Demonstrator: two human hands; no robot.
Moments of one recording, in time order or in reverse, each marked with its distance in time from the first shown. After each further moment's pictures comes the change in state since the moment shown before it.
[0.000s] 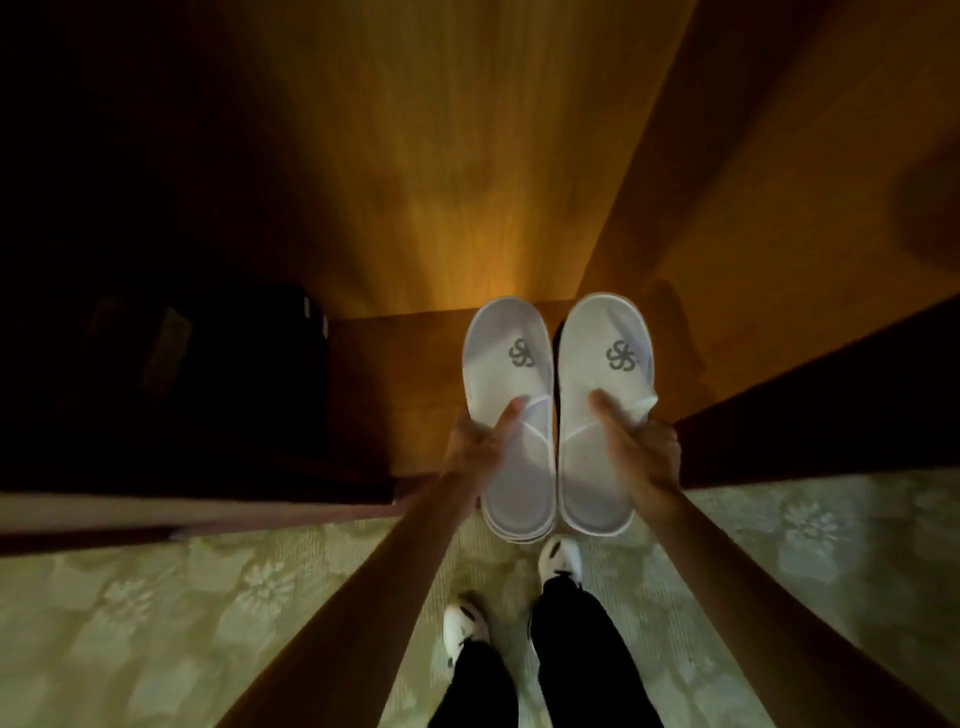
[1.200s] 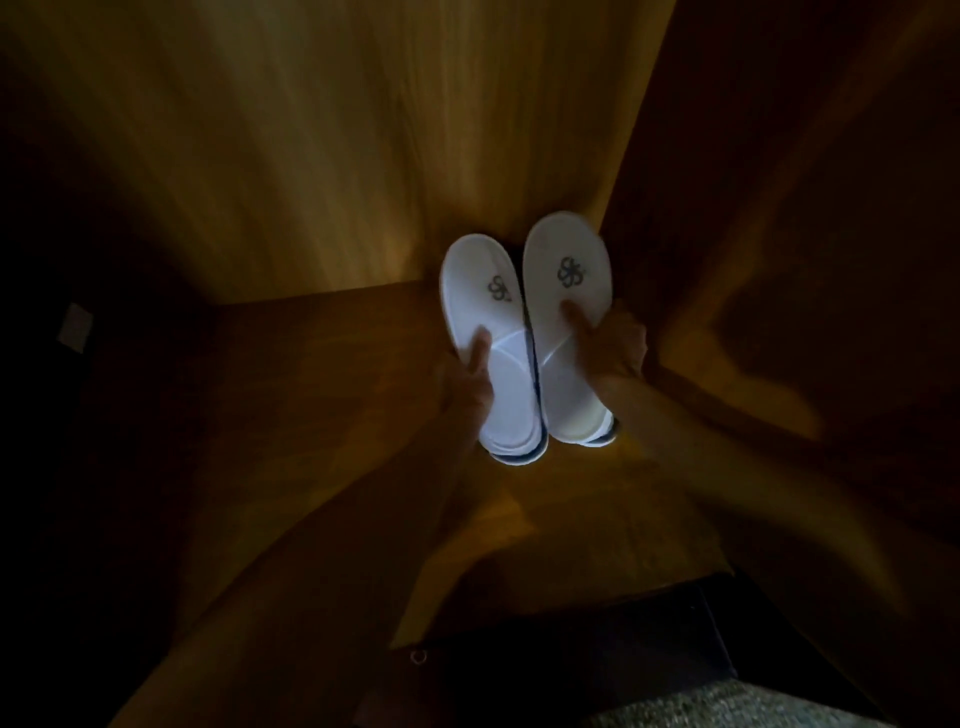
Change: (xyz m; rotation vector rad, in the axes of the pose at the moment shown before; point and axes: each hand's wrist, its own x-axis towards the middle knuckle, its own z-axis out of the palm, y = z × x) left_hand 0.512 -0.264 0.179 0.171 0.206 0.213; right_hand 0.498 0.145 0.345 -0.098 0.220 -0.367
